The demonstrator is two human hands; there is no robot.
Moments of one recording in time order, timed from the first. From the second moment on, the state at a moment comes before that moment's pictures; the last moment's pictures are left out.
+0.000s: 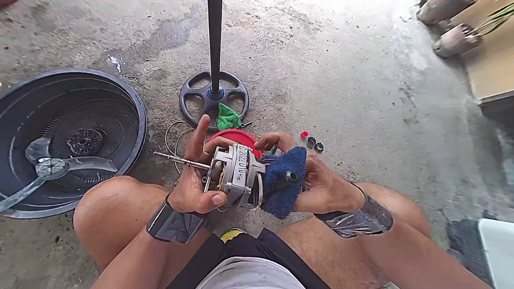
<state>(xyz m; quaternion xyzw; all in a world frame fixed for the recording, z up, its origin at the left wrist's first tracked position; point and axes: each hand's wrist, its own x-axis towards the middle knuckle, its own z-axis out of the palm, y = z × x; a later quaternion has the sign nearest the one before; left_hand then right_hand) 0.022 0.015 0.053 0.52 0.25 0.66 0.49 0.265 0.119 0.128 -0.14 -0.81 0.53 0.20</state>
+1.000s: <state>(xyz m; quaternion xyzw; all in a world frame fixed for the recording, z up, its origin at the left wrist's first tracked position) 0.030 0.016 0.049 0.48 0.31 0.70 0.42 0.284 0.123 0.121 -0.20 -0.73 0.55 0.36</state>
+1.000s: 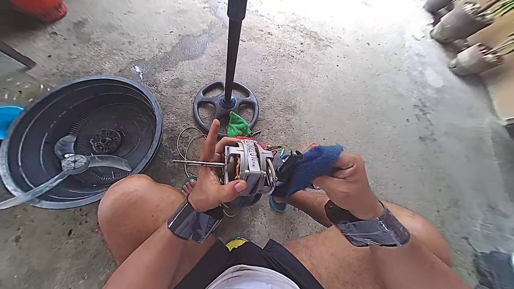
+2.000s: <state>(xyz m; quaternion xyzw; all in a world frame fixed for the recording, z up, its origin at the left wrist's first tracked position) 0.053 0.014 0.056 0.52 0.41 0.70 0.28 0.248 0.092 0.130 -0.20 -0.95 0.00 0.23</state>
